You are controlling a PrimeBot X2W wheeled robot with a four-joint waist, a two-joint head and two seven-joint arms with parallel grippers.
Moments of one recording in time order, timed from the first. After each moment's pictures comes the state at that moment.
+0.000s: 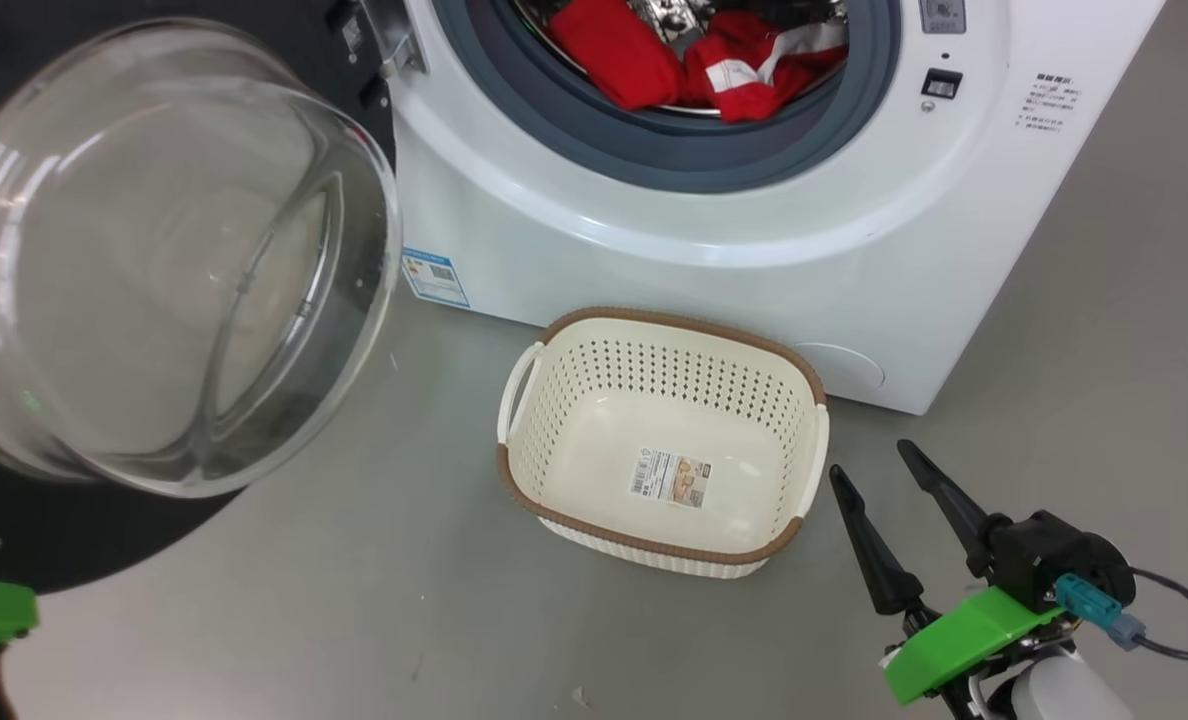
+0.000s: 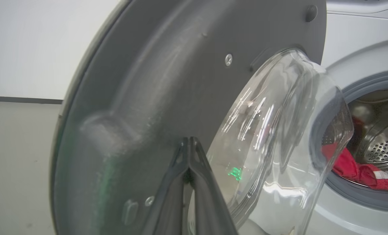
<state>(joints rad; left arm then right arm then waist) -0.35 0.17 0.44 0.48 -0.36 -0.13 -0.25 -0.14 -0.13 0.19 0.31 0.30 0.12 -0.25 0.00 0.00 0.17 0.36</state>
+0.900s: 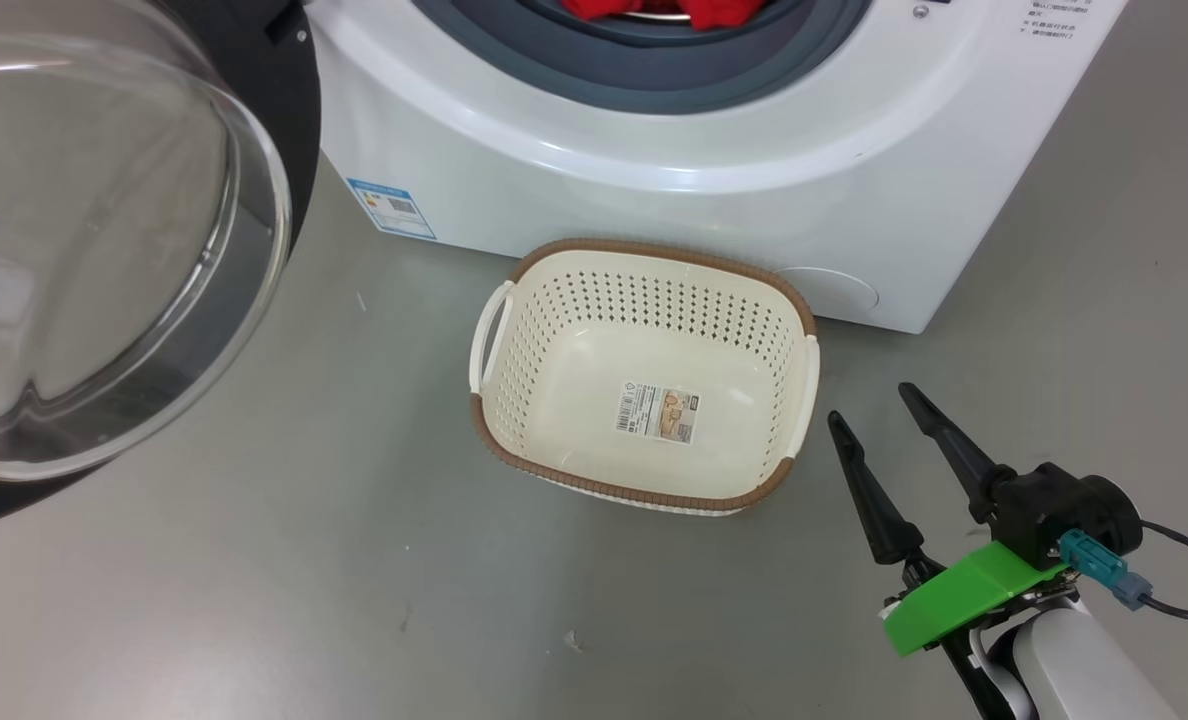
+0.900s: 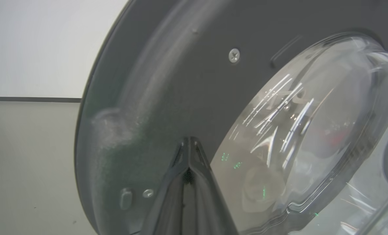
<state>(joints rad) -0.57 0.31 0.58 0.75 -0.31 -0.13 -0.26 -0.21 -0.14 0.20 0.30 0.28 0.12 -0.25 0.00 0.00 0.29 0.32</state>
